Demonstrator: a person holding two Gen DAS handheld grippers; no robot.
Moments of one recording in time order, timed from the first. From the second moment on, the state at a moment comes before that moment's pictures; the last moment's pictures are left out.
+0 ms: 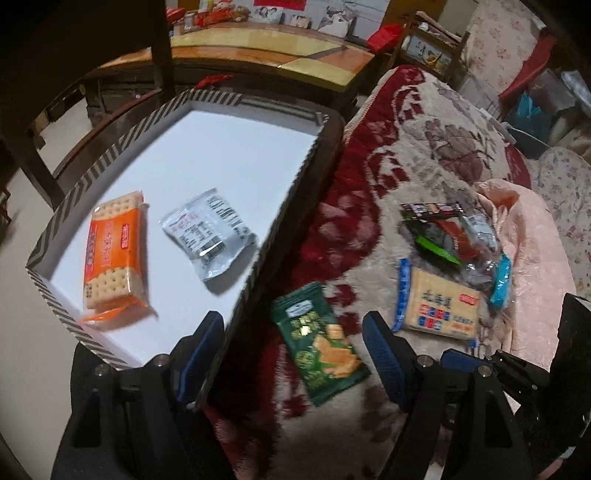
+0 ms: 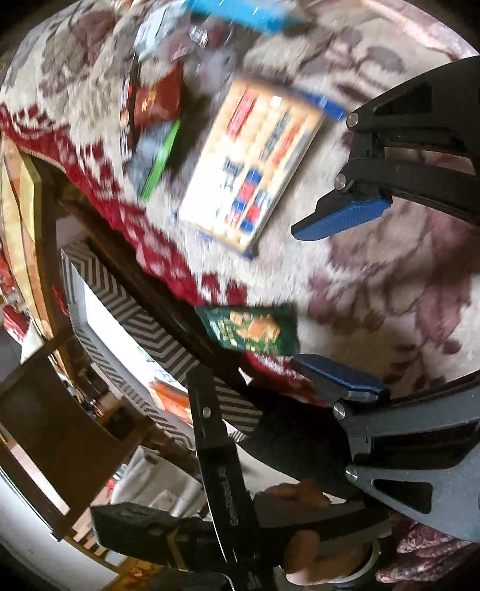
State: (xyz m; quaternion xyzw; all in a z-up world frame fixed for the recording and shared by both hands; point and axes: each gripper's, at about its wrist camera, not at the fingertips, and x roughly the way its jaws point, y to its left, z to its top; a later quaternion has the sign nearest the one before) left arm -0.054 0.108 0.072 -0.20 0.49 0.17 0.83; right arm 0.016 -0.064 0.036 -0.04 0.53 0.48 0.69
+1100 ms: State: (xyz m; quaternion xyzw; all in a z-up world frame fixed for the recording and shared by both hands) left arm -0.037 0.095 0.005 -0.29 0.54 0.16 0.77; right arm 0.073 -0.080 0.071 -0.04 0.47 0.44 0.76
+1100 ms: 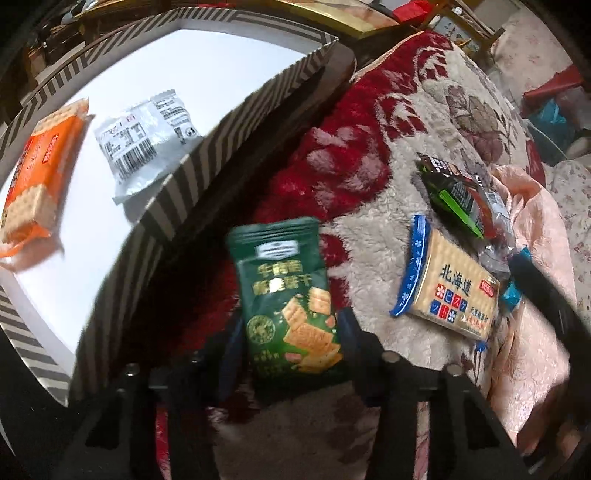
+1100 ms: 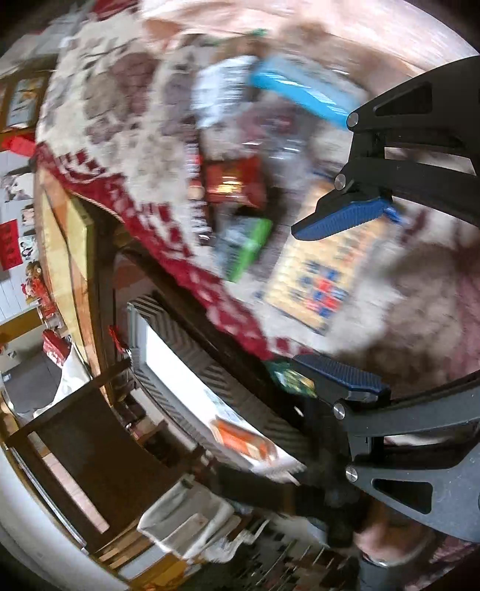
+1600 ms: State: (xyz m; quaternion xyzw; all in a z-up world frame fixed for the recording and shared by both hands) left arm -0.026 0.098 0.002 -0.31 0.55 0.14 0.76; right arm 0.147 -0.031 0.030 0.02 0.57 0.32 0.76
